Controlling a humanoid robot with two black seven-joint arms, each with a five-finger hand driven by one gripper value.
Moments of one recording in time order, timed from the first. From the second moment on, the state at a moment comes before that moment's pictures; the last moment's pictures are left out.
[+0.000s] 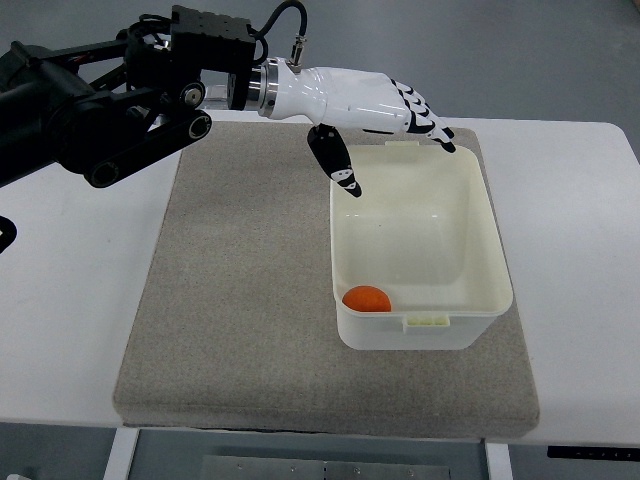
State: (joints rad) left arm -1.39 0.34 -0.25 -0.98 1.70 -0.20 -0.61; right arm 0.03 0.00 -0.05 0.12 0.02 -0.16 0.17
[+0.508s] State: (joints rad) left arm -1.37 0.44 -0.25 -0.61 1.66 -0.06 -0.61; right arm 0.03 0.00 -0.05 0.12 0.02 -0.16 0.17
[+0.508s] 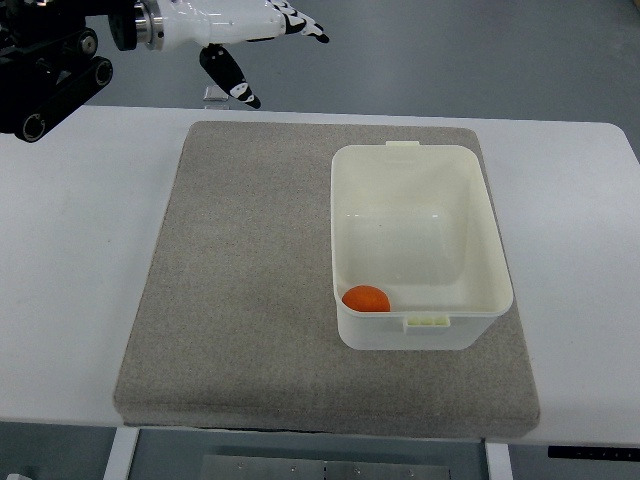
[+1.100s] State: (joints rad) left arm -1.20 0.26 -0.24 -0.33 0.98 -0.03 -0.61; right arm 0.03 0.00 -0.05 0.12 0.02 -0.16 0.17
